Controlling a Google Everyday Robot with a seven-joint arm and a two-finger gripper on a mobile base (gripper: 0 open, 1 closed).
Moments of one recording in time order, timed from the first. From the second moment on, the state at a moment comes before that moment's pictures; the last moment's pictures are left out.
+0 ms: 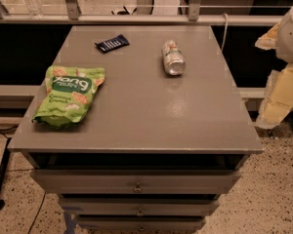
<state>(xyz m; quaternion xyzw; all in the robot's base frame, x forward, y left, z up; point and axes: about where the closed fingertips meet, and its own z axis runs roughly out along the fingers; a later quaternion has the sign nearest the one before) 0.438 -0.217 0.976 -0.60 0.78 -0.03 0.16</state>
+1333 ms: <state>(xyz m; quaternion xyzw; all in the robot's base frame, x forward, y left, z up) 0.487 -0.203 0.988 -0.50 0.84 0.01 0.22</state>
